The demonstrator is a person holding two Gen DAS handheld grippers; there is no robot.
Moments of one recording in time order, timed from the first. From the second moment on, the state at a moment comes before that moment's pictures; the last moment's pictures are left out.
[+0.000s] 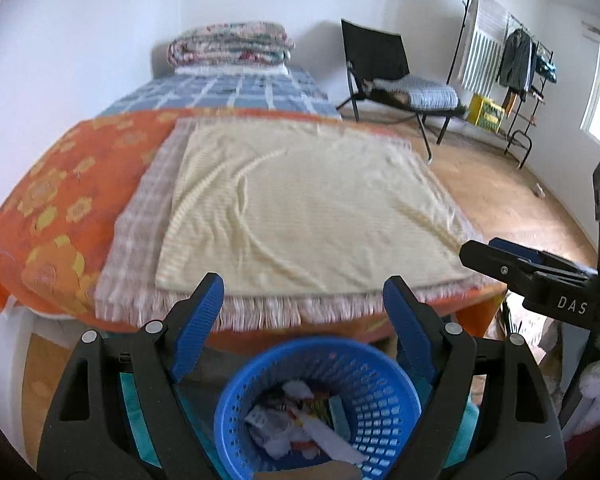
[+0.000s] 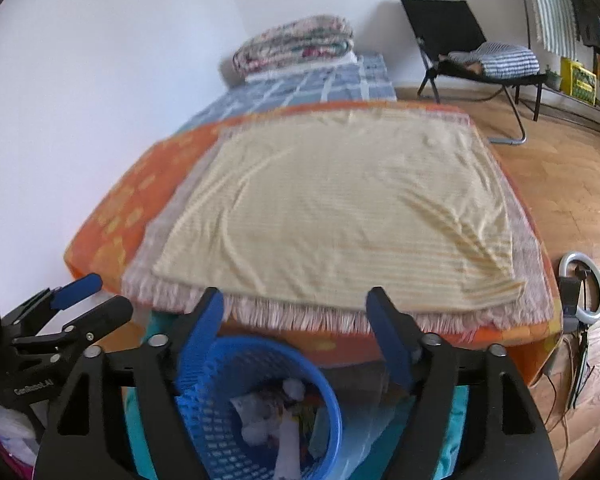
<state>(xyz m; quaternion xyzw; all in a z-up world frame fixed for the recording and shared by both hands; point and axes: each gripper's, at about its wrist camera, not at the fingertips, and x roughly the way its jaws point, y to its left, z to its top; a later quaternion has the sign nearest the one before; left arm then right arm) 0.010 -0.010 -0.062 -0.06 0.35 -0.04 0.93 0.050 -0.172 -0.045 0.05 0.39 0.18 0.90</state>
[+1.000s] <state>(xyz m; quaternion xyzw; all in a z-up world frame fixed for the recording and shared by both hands) 0.011 -0.003 -0.013 -0.07 0.30 0.01 0.95 0.044 -0.184 -0.009 0.07 0.31 0.18 0.93</state>
